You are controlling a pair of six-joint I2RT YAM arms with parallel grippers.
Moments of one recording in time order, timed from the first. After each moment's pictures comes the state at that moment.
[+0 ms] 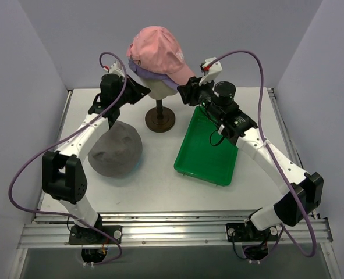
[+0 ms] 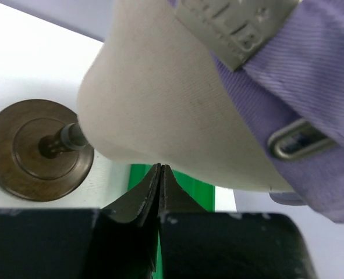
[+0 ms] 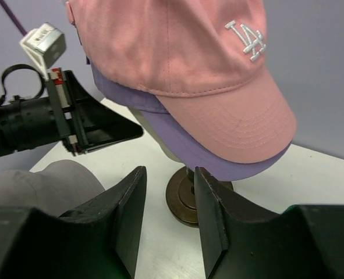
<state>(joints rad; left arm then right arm) -0.29 1.73 1.48 0.02 0.23 -0.85 0.56 1.45 1.38 0.08 -0.02 0.19</state>
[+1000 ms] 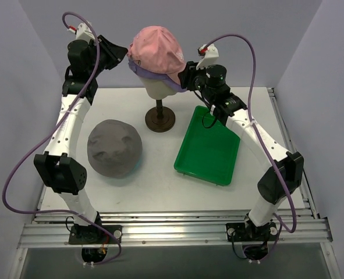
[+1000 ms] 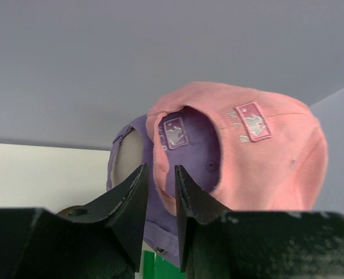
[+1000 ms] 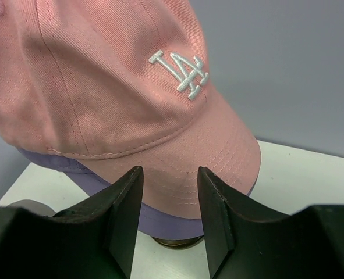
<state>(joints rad) -0.14 1.79 1.99 -0.16 0.24 -0.72 0.49 1.69 1.65 -0.01 0.04 0.23</state>
